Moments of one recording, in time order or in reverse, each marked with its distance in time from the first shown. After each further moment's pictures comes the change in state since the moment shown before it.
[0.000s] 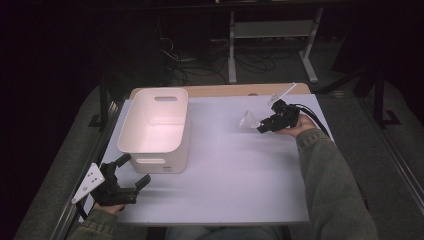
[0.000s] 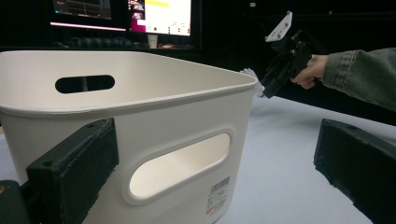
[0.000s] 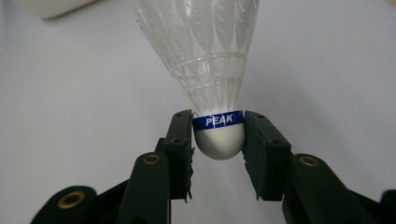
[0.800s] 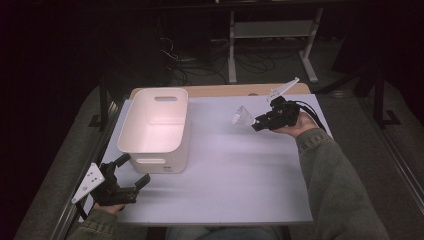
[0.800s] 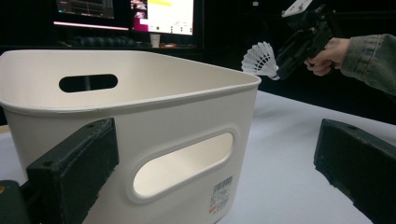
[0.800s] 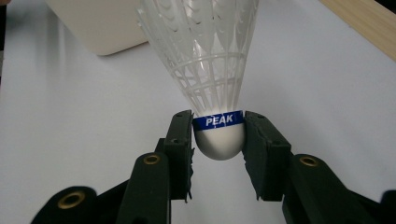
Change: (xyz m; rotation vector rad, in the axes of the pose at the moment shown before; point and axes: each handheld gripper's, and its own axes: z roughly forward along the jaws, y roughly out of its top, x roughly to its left) left arm 0.000 0.000 0.000 0.006 0.014 -0.003; right arm 0.037 0.023 -0.027 -0.090 0.038 -0.039
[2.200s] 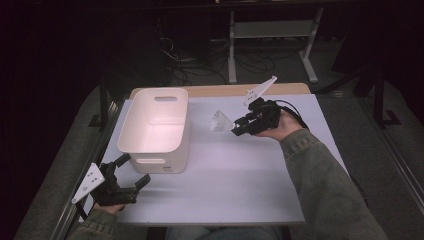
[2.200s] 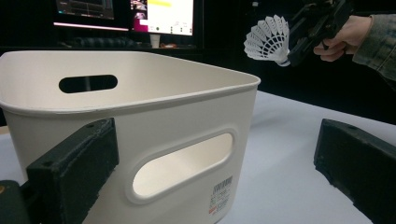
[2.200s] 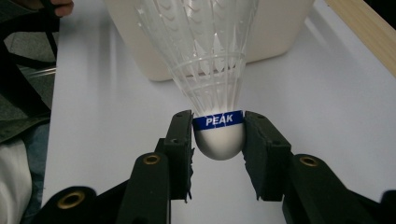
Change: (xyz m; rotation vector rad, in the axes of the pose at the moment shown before) left arm 0.000 0.000 0.000 -0.002 -0.001 0.003; right arm 0.059 0.051 0.010 0.011 0.051 -0.174
